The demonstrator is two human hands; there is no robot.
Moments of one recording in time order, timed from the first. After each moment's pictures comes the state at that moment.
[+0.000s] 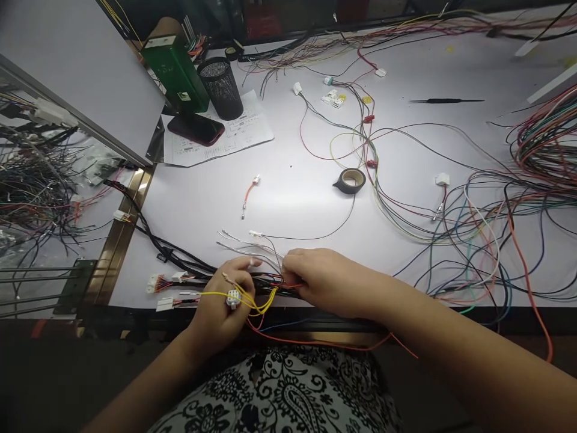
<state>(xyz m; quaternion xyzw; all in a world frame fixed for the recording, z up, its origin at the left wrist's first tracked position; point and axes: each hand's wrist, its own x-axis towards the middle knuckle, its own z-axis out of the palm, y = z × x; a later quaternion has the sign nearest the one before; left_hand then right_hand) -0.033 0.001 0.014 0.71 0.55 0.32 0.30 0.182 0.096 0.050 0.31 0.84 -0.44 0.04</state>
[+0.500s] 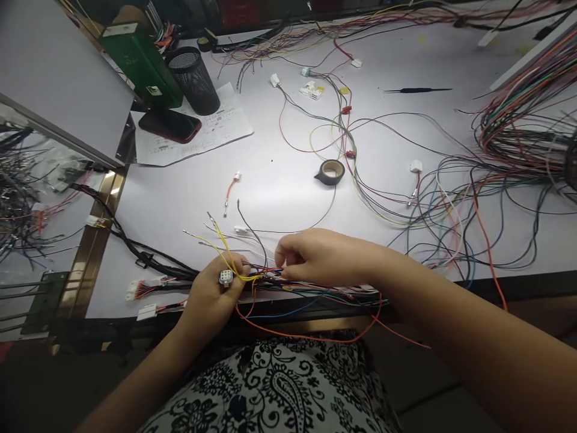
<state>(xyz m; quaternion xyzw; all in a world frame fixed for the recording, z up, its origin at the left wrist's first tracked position) -0.022 0.016 0.008 0.66 0.62 0.28 0.33 0.198 0.116 0.068 0.37 0.75 -0.54 0.12</state>
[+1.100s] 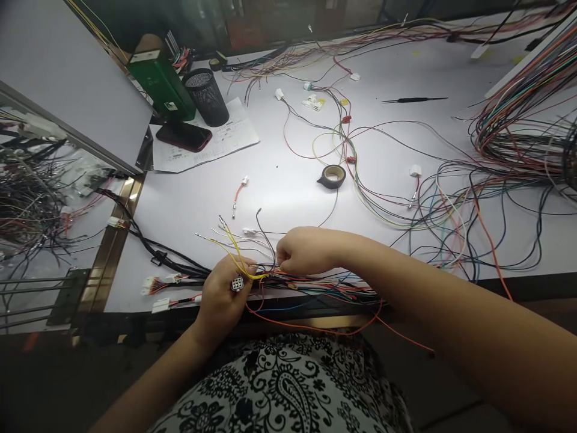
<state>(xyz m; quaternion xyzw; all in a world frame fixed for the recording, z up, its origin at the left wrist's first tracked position) -0.020 0.007 -0.003 0.73 0.54 0.34 0.22 0.173 0.125 0.056 0.34 0.79 -0.47 0.19</state>
